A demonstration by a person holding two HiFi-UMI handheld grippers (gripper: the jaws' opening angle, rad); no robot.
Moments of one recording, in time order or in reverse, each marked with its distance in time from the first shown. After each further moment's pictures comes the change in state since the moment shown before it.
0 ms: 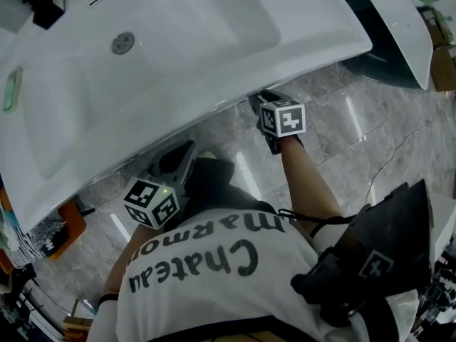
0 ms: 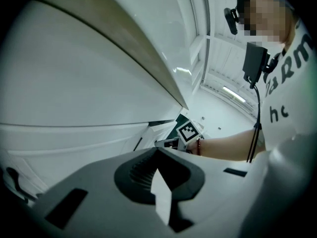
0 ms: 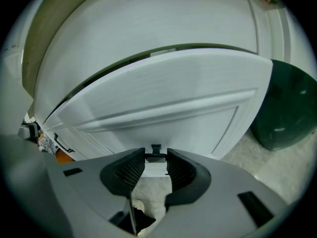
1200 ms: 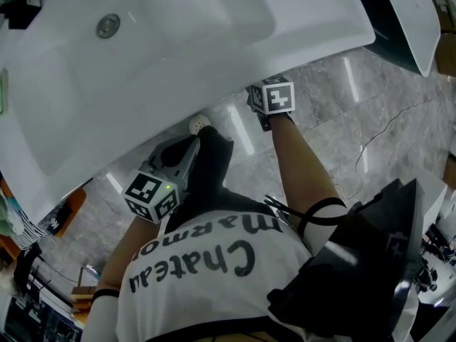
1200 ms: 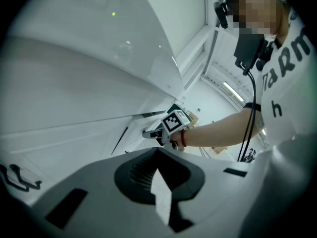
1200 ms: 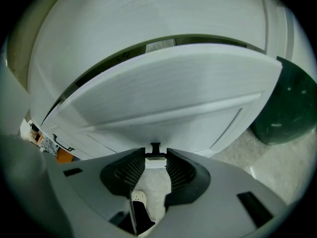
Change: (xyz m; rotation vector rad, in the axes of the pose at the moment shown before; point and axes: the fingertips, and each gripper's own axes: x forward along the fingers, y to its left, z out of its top) left arm -0.005 -0.038 0.005 -0.069 0.182 -0.065; right arm 0.006 -0.001 -0.008 0.046 0.143 -0.016
